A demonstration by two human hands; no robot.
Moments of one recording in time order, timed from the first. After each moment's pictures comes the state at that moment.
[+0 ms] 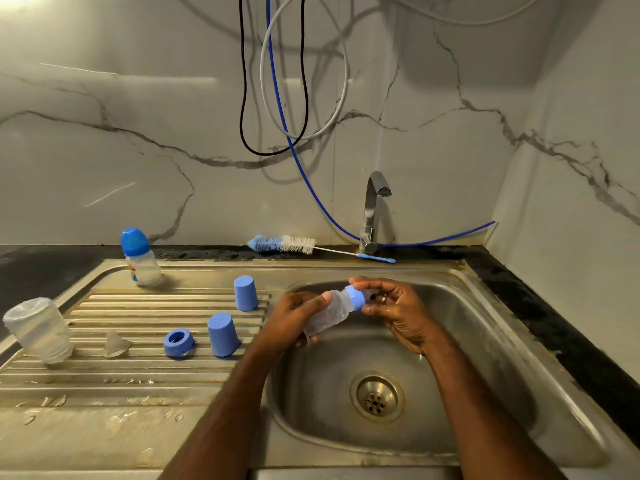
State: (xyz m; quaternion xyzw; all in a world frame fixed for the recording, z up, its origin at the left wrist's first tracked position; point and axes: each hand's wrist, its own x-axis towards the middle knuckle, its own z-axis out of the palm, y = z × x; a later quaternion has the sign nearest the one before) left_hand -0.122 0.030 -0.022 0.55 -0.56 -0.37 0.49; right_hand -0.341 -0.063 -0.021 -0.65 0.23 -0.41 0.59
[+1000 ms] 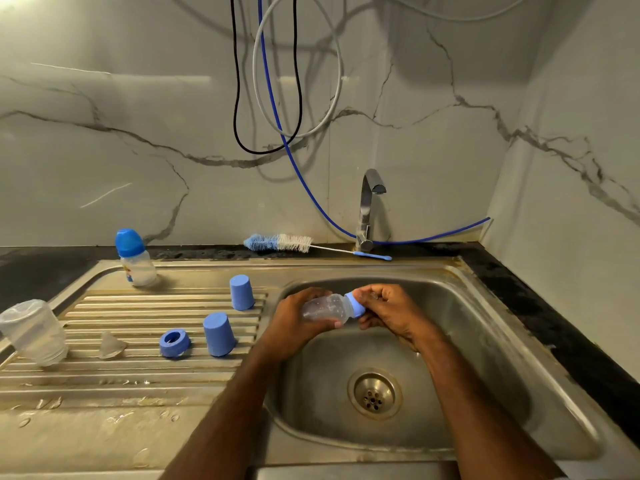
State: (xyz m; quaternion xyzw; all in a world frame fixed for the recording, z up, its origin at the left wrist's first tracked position) left_hand -0.130 0.031 -0.022 0.58 -0.65 -0.21 0.44; right_hand -0.334 -0.067 -0.025 -0.66 0.36 -0.35 0.56
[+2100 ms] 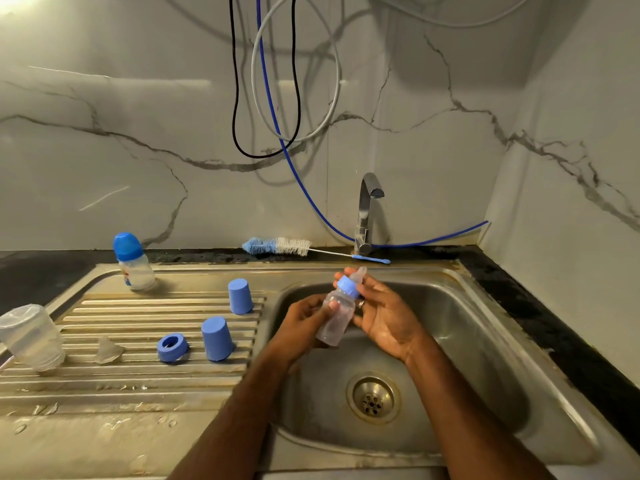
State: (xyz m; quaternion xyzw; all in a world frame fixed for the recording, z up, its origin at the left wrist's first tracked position) left_hand -0.156 0.030 -0.023 0.48 -0.47 -0.49 0.56; right_hand -0.318 -0.047 -0.012 -0.41 0.19 -0.42 0.78
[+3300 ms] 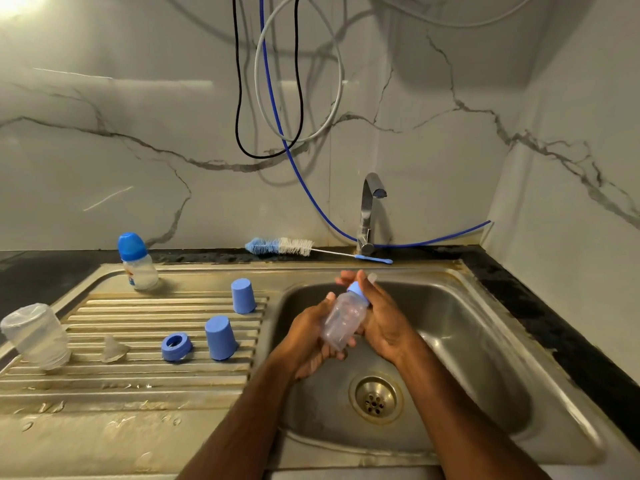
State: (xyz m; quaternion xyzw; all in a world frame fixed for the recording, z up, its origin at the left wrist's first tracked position) left_hand -0.162 0.031 -0.023 0.38 -0.37 -0.66 0.54; right_hand -0.300 -0.042 -0.017 -0.46 0.26 -0.44 0.73
